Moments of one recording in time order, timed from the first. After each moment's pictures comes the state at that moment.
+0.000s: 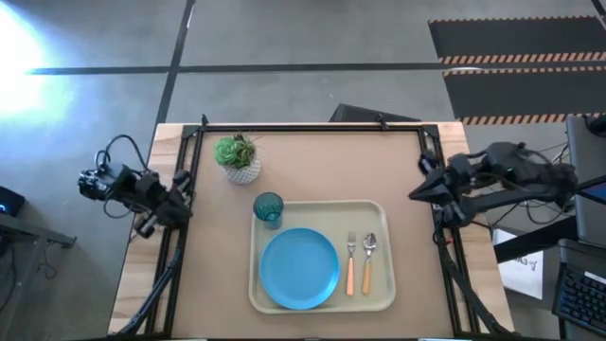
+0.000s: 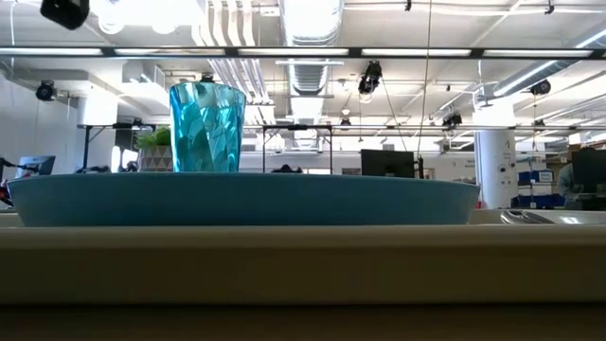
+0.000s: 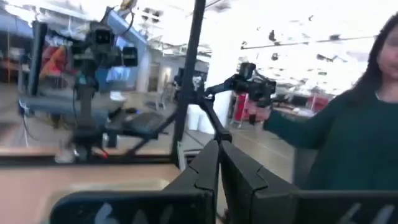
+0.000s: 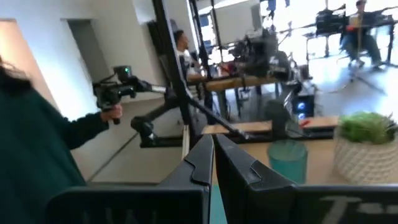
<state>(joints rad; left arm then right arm) -0.33 0.01 0.46 -0.25 0.09 -0.21 0.10 0.61 0.90 -0.32 -0.23 0.22</state>
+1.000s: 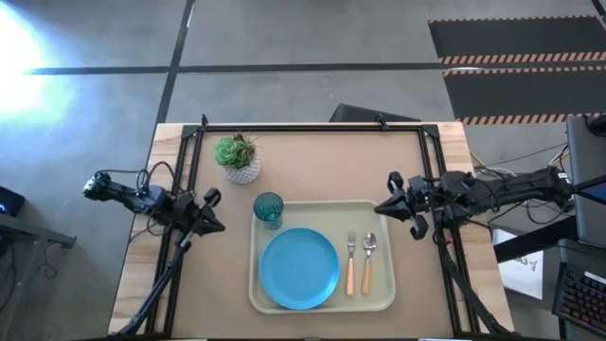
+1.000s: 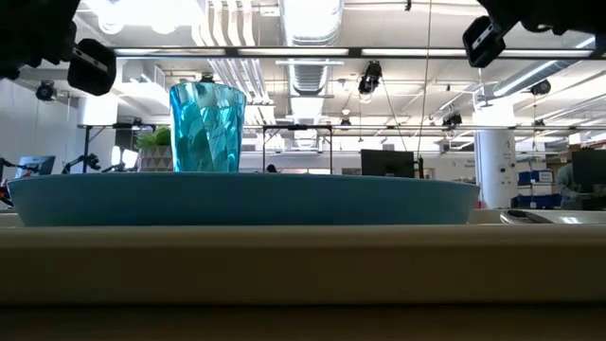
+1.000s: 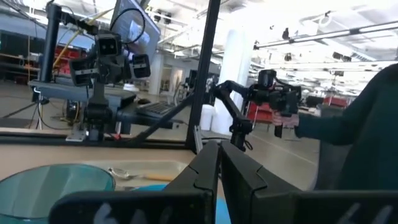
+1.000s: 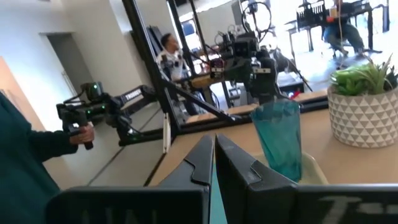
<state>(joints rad) -0.33 0.01 0.01 0.22 0.05 -0.20 0.10 0.61 0.36 0.29 -0.16 0.30</state>
